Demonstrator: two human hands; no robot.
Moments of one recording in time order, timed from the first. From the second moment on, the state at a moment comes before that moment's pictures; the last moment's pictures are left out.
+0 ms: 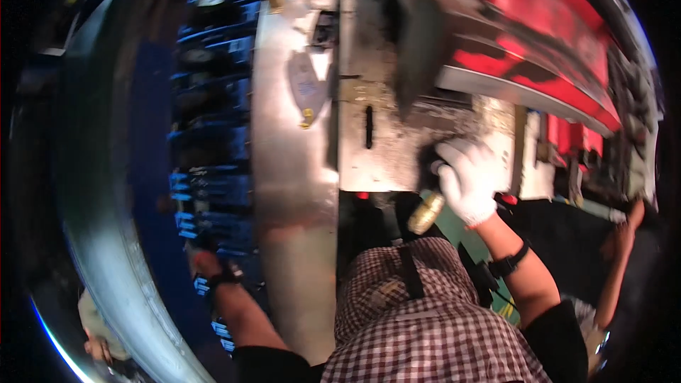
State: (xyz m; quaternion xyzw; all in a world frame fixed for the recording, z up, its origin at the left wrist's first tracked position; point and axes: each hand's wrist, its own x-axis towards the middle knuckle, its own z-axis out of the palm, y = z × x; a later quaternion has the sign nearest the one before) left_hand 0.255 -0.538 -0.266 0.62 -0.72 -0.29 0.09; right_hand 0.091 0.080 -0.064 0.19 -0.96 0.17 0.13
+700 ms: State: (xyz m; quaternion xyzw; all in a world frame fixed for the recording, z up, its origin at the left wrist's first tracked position) left_hand 0.290 -0.285 -0.142 0.36 -0.49 -0.79 0.07; right_hand 0.110 0.037 -0.017 0.25 -0.87 0.43 -0.04
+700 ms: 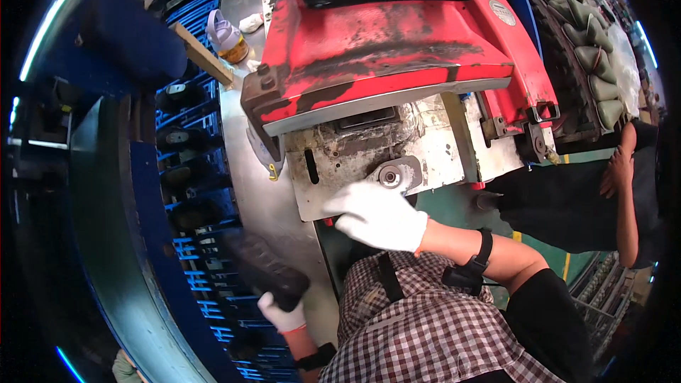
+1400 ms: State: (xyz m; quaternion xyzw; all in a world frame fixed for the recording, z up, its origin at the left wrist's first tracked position) left_hand 0.080 -0.124 0.122 -0.15 -0.74 -0.65 0.07; right_hand -0.054 0.105 -0.073 0.01 -0.90 0.44 0.07
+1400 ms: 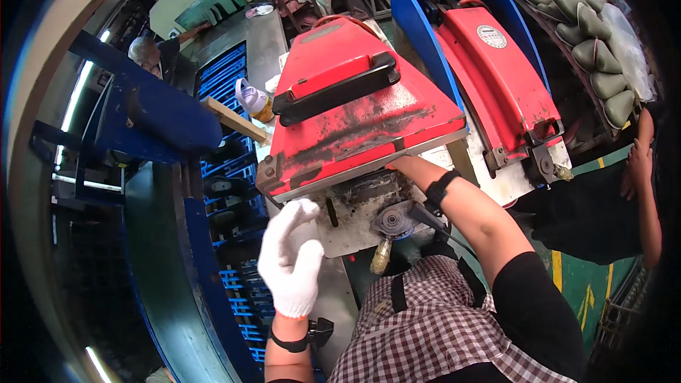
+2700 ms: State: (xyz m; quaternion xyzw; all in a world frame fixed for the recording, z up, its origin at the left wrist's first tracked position) left_hand -0.020 -0.012 0.056 -0.38 -0.89 -0.14 -0.21; right_hand 0.161 0.100 -0.099 -0.07 -0.34 0.80 -0.49
